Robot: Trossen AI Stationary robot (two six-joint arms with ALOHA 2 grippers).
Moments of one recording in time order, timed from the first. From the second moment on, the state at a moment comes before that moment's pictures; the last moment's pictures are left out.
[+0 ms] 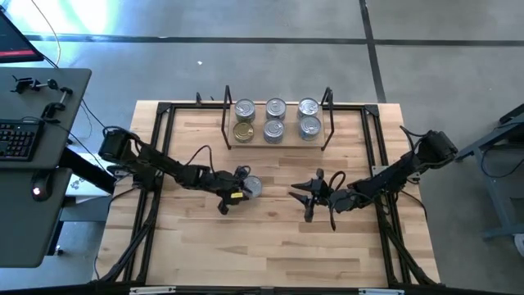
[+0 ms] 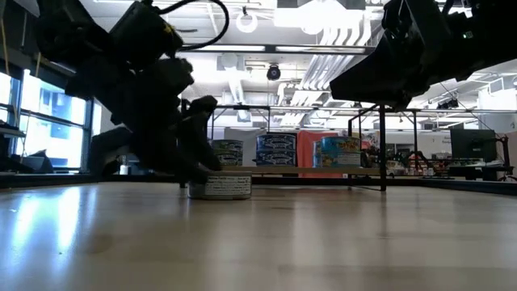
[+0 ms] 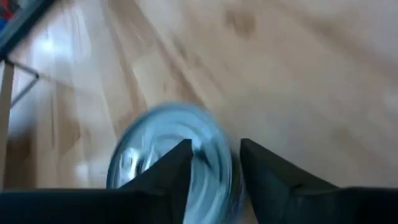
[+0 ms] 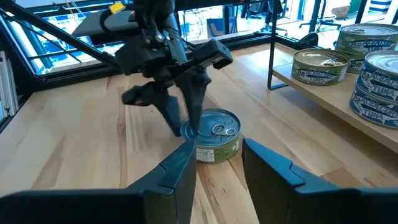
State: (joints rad) left arm -0.14 1.65 0.54 0.41 -0.07 0.63; right arm 0.45 1.47 0.44 0.73 0.70 0.31
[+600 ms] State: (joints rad) left arm -0.15 1.89 0.78 0.58 -0.02 0.47; right arm 0.45 1.47 0.44 0.73 0.70 0.32
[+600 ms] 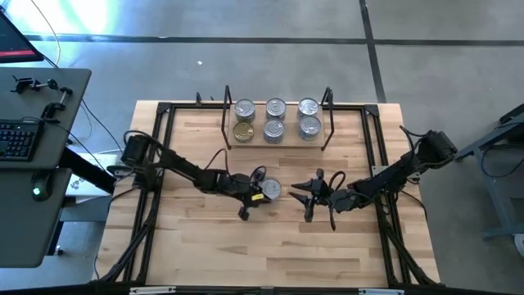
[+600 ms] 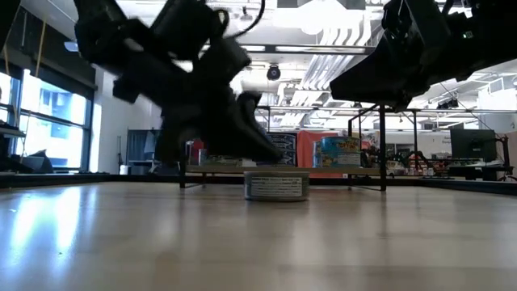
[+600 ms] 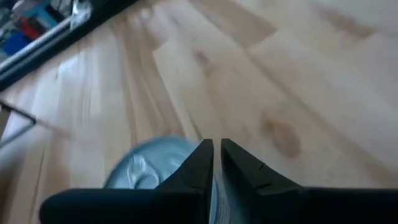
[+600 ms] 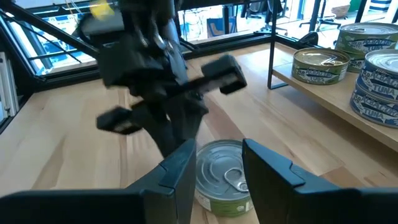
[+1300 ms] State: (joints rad) left arm -0.13 1.71 0.80 0.22 0.02 0.77; right arm 0.45 1.55 0.44 0.73 0.70 0.40
